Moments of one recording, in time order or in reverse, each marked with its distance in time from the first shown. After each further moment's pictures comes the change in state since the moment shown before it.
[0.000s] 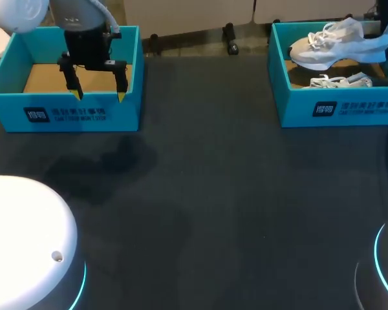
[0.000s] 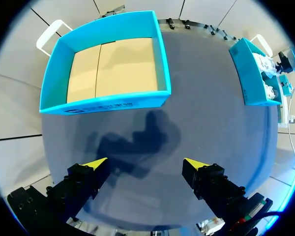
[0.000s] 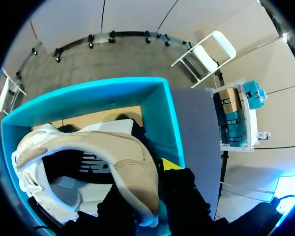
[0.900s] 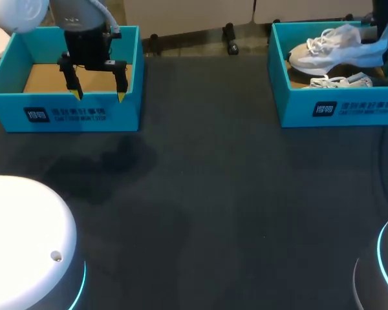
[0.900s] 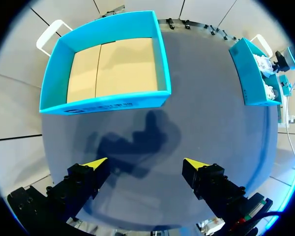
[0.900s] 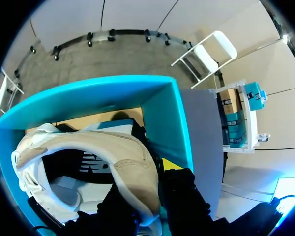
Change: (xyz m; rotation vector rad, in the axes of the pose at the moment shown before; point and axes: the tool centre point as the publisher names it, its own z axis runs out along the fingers) left arm 0.000 0.000 0.000 0.000 0.000 0.000; right arm 0.007 0.007 0.025 0.008 -0.009 -0.005
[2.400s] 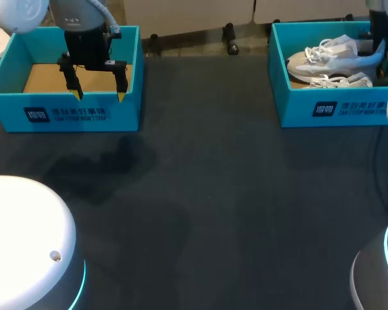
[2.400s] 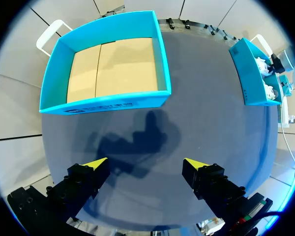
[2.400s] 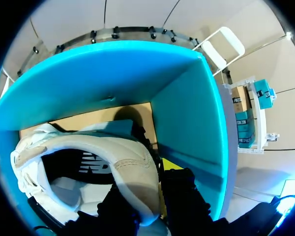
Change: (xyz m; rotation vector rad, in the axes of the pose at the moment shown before) left arm 0.000 0.000 0.000 0.000 0.000 0.000; right arm 0.018 -0.001 0.048 0.012 0.066 0.001
